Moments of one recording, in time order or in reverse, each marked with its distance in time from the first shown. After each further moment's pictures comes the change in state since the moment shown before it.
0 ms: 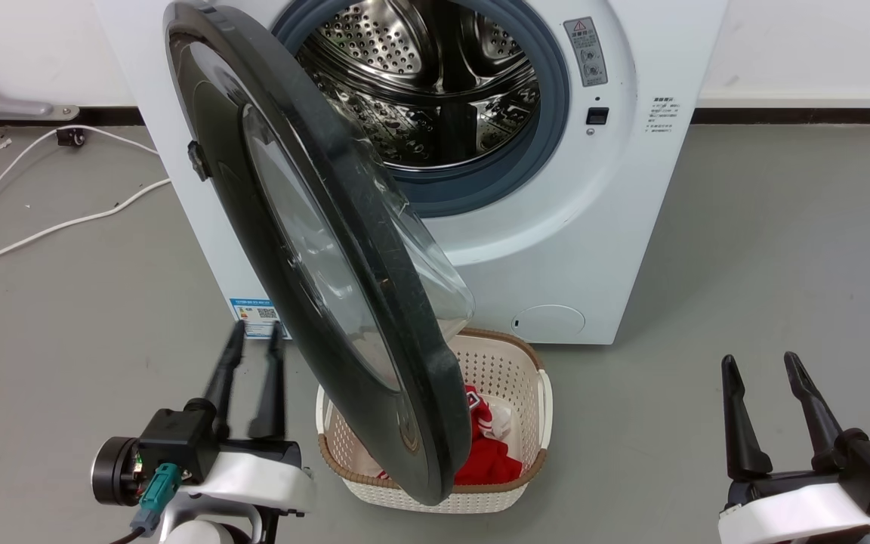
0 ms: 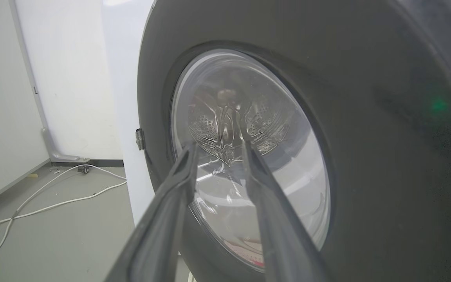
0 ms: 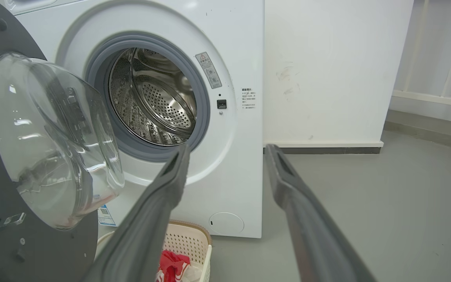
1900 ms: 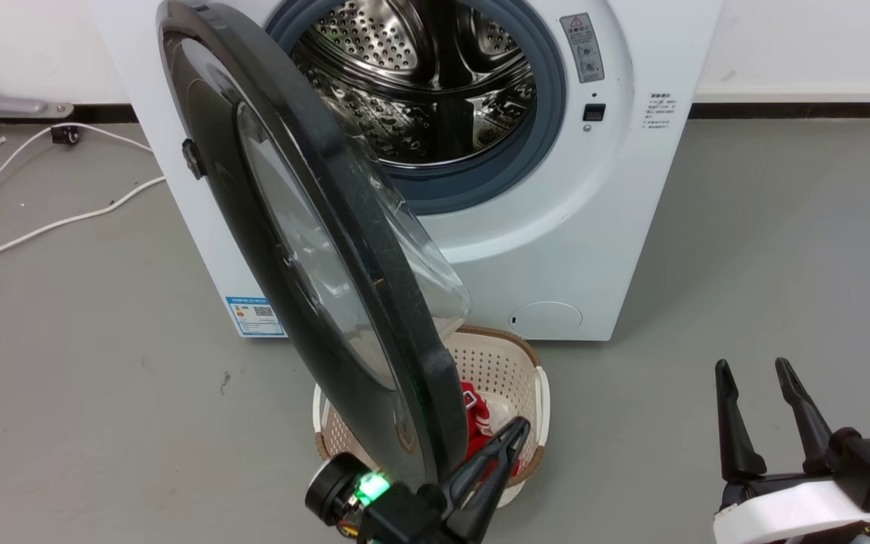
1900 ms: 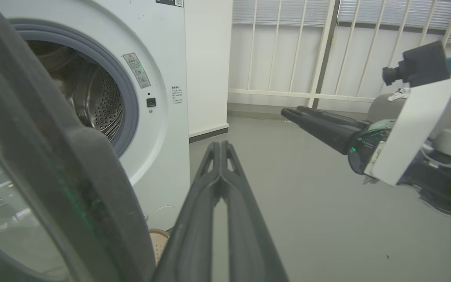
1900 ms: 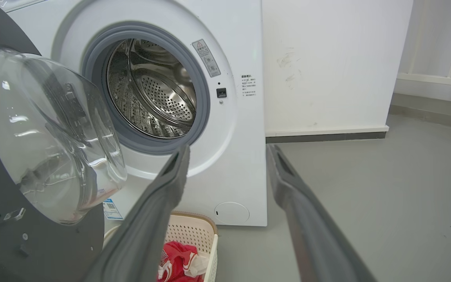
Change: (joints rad) left arm 0.031 0.072 -0.564 -0.105 -0.076 -0.060 0.018; right arm -0.010 0.000 0.006 0.035 0.040 0.000 0.016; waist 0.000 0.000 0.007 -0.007
